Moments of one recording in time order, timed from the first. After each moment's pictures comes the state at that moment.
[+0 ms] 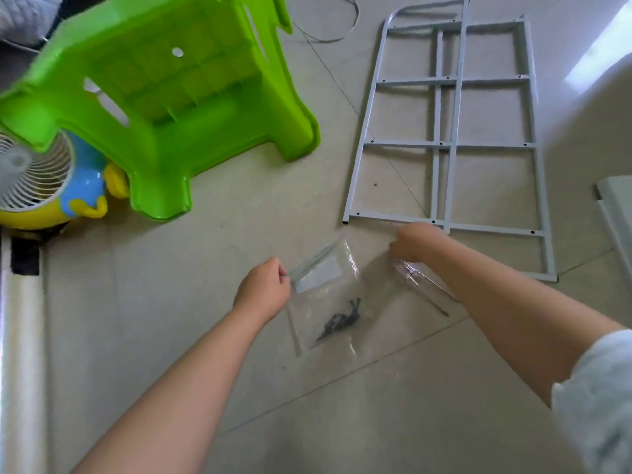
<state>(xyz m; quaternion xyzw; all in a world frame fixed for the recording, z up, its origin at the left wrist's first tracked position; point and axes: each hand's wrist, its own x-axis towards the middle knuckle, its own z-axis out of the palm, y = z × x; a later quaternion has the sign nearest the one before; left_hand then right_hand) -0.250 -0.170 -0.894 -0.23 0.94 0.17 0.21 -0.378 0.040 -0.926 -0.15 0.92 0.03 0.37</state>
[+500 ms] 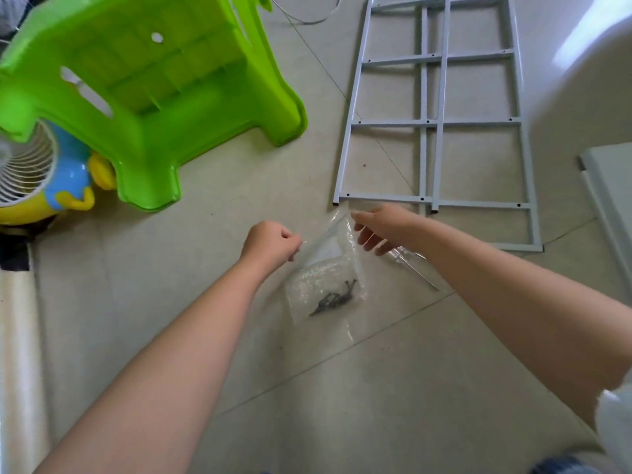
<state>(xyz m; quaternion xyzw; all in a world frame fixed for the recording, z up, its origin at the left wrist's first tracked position) -0.282 -0.157 -0.882 -0.26 0.90 0.29 0.19 -0.348 0.028 -0.893 0.01 0.77 -0.44 0.45</state>
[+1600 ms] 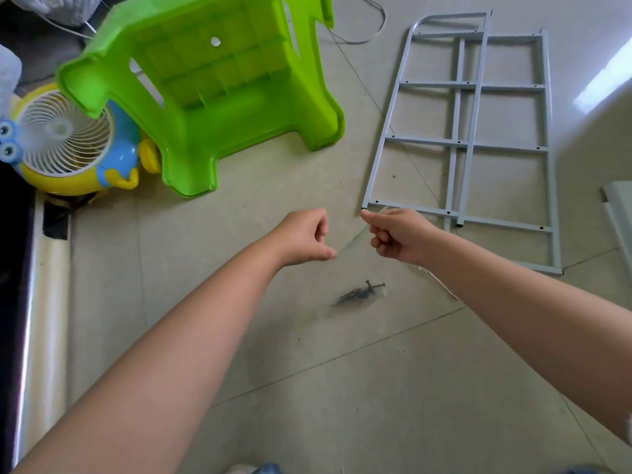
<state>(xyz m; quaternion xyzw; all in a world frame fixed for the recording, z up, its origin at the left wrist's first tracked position) -0.264 -0.163 -0.829 -0.09 0.91 0.33 0.24 -0.323 -0.001 -0.868 0.13 0.65 -0.63 0.41</state>
